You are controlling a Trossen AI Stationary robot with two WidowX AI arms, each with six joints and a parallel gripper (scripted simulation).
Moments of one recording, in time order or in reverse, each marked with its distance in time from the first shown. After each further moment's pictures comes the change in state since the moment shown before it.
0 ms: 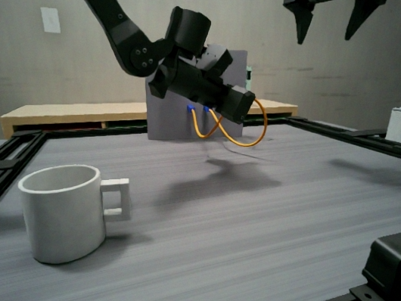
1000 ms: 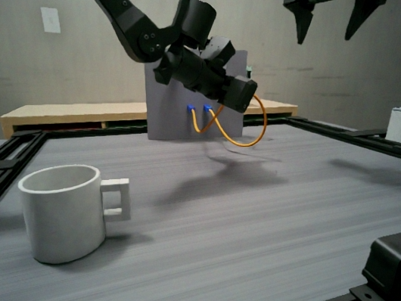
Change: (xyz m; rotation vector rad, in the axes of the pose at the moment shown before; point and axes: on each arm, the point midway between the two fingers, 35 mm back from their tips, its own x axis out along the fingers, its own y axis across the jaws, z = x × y) left arm 0.009 0.012 0.016 -0.027 0.042 -0.011; right arm 0.000 0.000 0.000 0.000 0.000 0.000
